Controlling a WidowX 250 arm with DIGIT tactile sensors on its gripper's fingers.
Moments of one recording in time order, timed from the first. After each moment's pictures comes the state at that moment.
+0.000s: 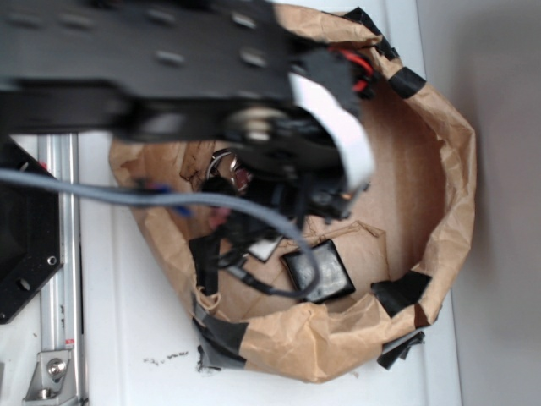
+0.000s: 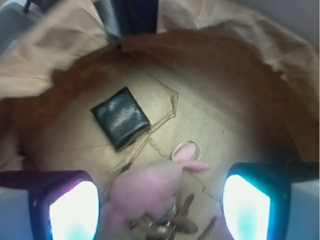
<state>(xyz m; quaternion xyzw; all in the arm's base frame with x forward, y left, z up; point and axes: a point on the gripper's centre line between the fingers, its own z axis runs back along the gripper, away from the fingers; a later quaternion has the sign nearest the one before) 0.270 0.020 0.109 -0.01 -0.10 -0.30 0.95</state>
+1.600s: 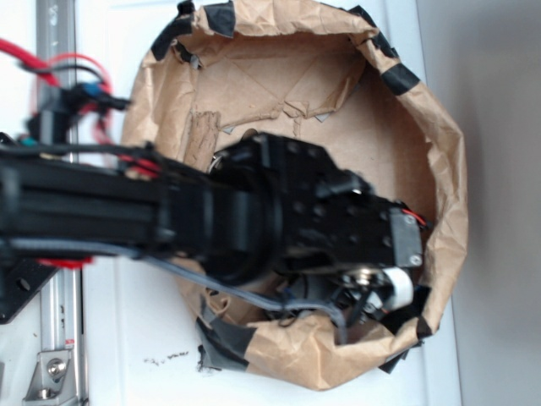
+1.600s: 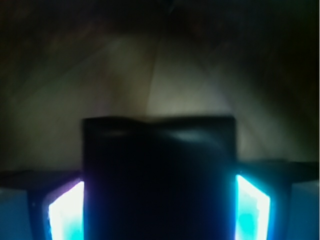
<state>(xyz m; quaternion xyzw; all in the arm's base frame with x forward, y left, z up) 0.308 -0.055 0.022 -0.03 -0.08 -0.46 0.88</state>
